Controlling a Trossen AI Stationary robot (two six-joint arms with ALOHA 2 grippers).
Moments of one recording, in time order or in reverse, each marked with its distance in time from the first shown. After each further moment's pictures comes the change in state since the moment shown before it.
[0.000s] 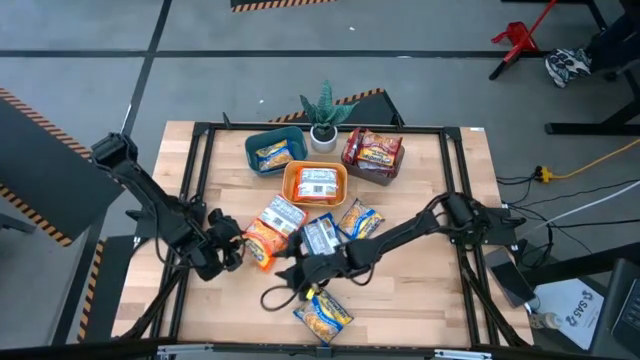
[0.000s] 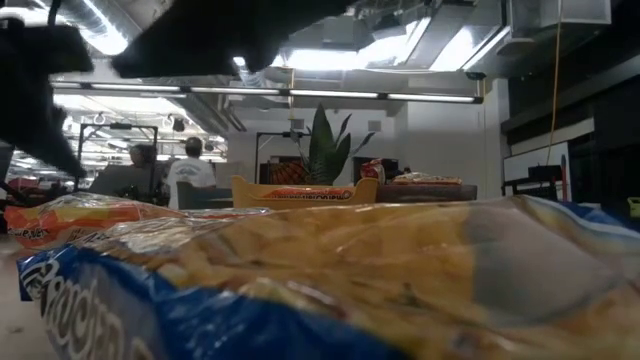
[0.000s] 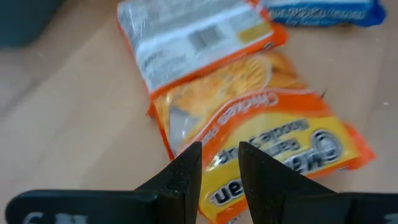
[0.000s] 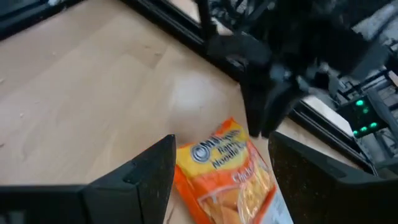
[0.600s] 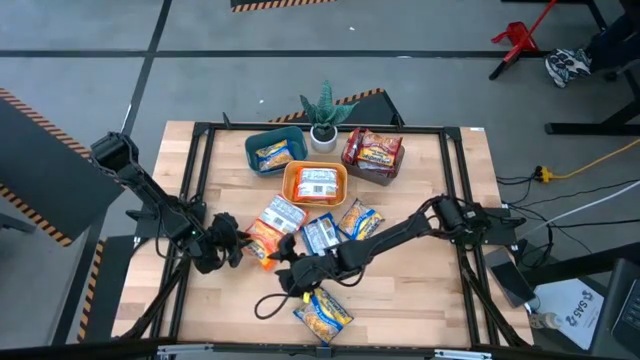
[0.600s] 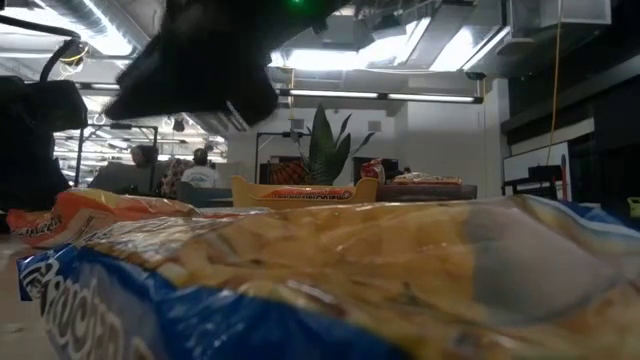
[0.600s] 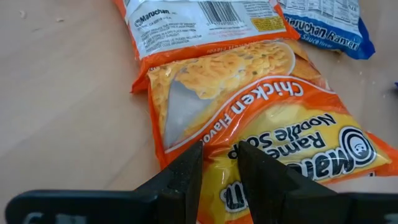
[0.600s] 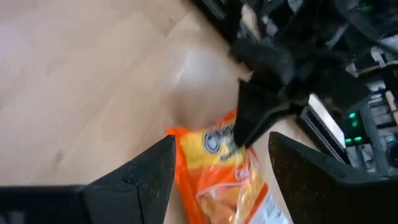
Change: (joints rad) left arm 0.000 -0.004 -0.283 0.424 0.000 -0.159; right arm -0.008 0.076 0.121 -0.167 0.007 -0.168
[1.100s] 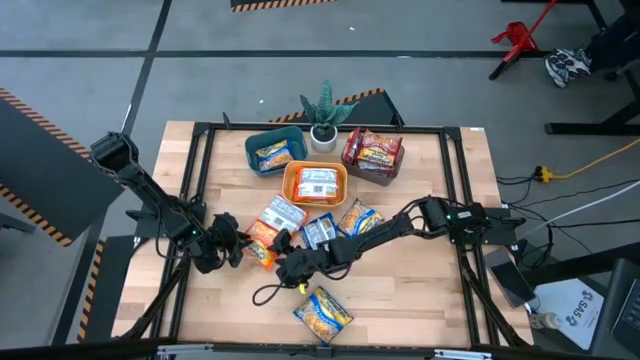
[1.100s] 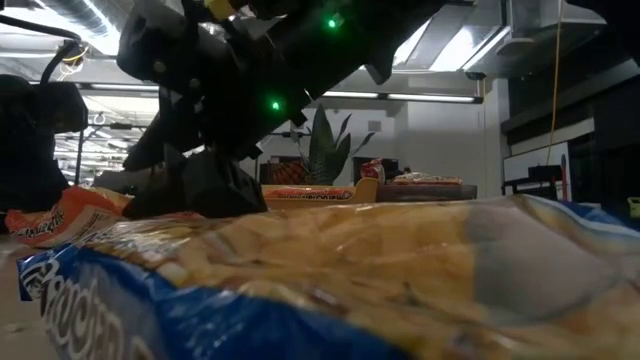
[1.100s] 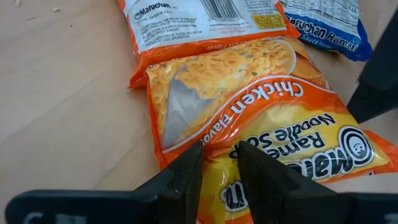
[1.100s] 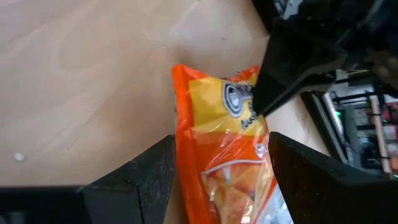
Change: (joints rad) left arm 0.000 0.001 -0.003 0.003 0.021 -0.033; right arm -0.060 0.116 -0.001 0.064 0.014 -0.149
